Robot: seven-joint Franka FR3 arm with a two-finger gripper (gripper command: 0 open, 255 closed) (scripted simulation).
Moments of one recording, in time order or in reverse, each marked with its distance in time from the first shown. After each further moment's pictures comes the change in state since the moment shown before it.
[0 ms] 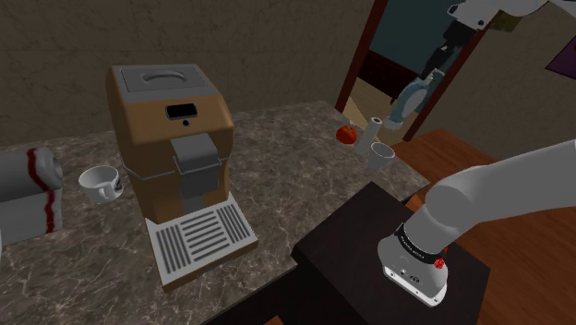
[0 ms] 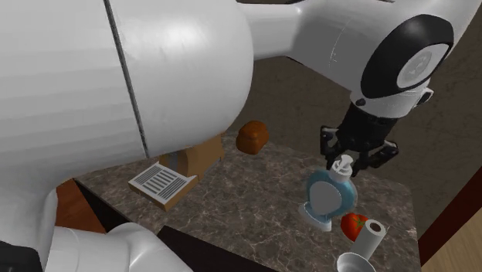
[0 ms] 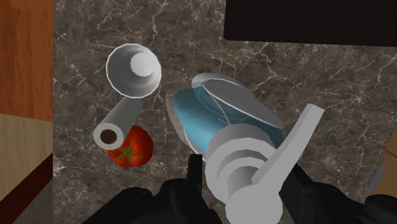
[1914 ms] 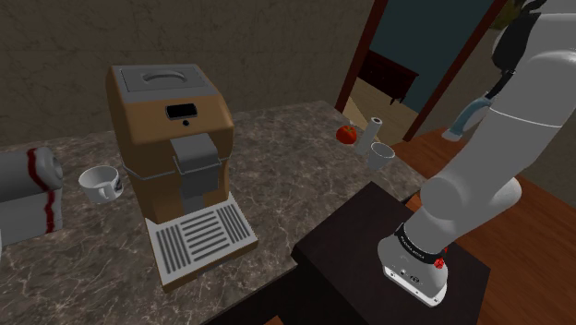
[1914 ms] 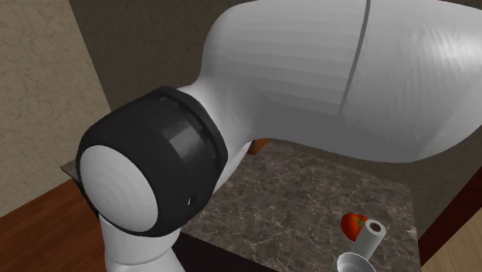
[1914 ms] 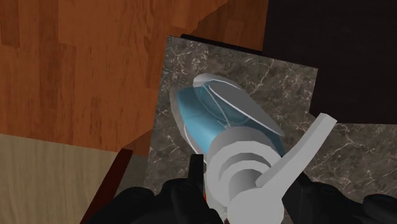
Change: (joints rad) arm -0.198 0.698 -0.627 0.524 0.396 -0.125 -0.876
